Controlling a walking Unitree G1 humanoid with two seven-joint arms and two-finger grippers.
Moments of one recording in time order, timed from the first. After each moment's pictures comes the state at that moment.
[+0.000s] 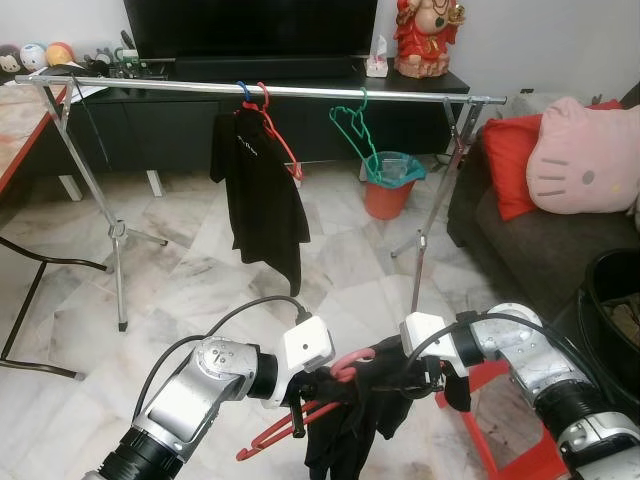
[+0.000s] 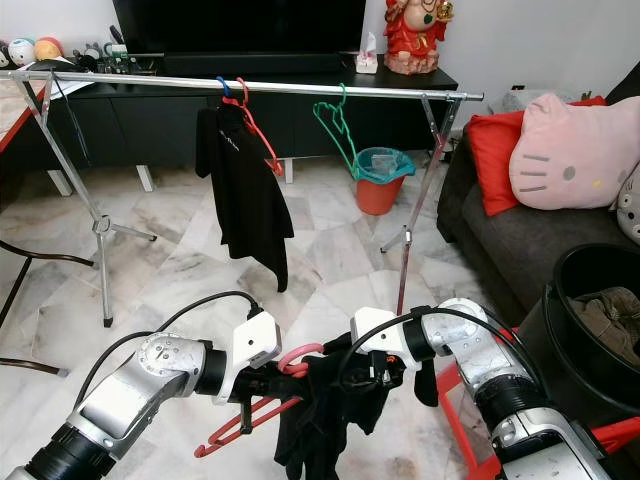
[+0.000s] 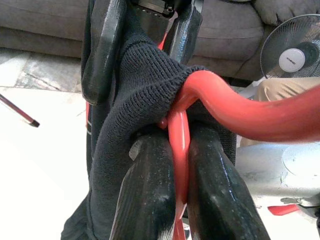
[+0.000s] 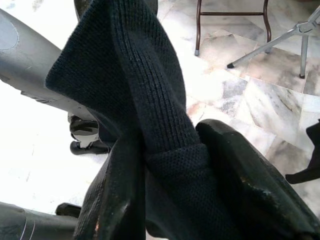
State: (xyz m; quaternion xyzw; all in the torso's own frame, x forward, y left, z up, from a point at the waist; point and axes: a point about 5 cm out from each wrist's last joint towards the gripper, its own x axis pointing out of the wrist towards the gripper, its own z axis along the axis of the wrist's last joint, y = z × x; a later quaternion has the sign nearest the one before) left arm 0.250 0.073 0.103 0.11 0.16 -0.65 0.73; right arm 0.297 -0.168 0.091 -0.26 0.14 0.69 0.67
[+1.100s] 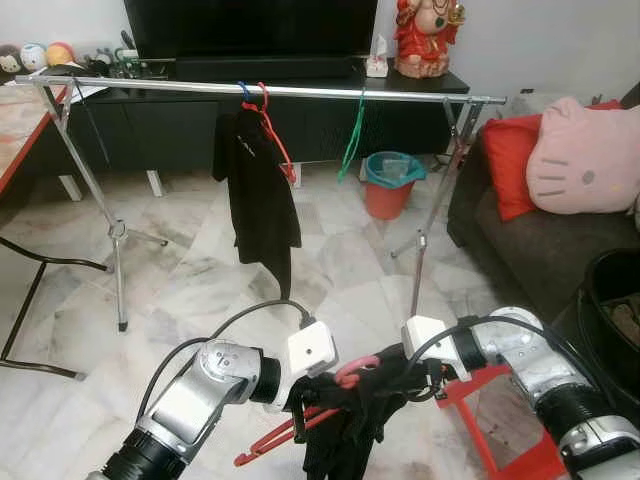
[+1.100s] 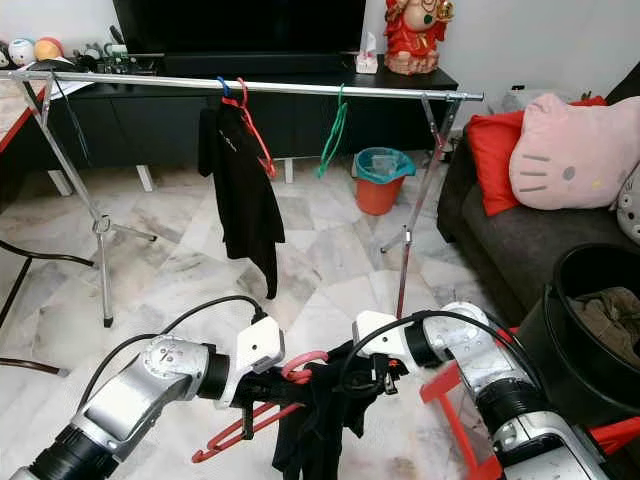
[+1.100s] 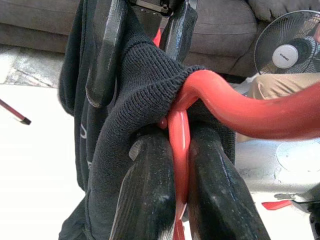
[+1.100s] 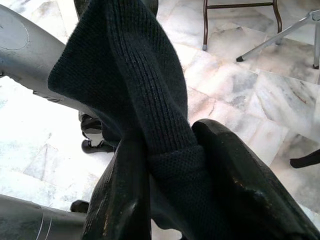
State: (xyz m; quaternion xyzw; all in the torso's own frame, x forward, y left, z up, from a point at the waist) left arm 0.248 0.069 0.099 0.11 0.17 -0.66 0.72; right arm 0.291 -0.170 0.084 -0.24 0.17 0.69 0.66
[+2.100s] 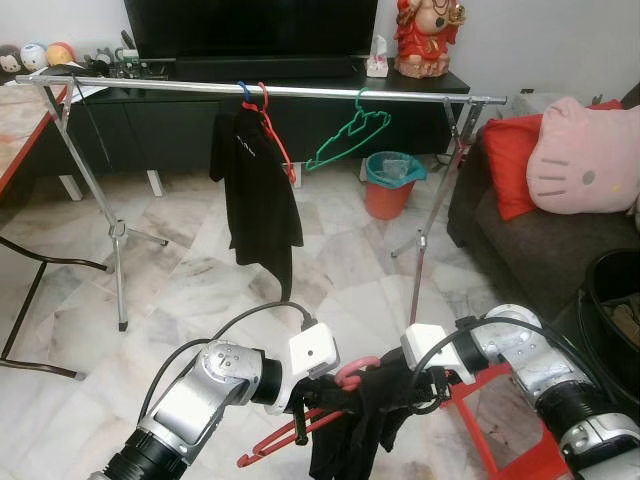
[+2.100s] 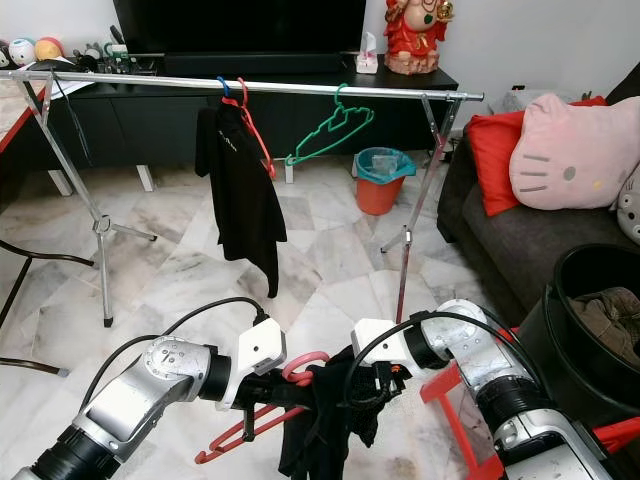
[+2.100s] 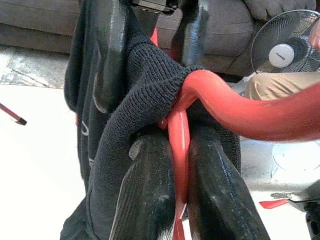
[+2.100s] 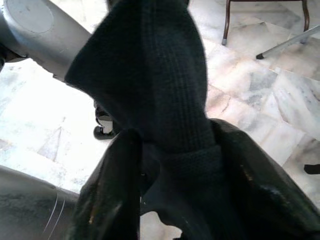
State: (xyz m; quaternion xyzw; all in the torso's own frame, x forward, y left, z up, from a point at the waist) left arm 0.247 0.068 0.098 0.11 0.17 -0.66 0.72; right arm 0.289 -0.165 0.084 -0.26 0.17 0.72 0.62
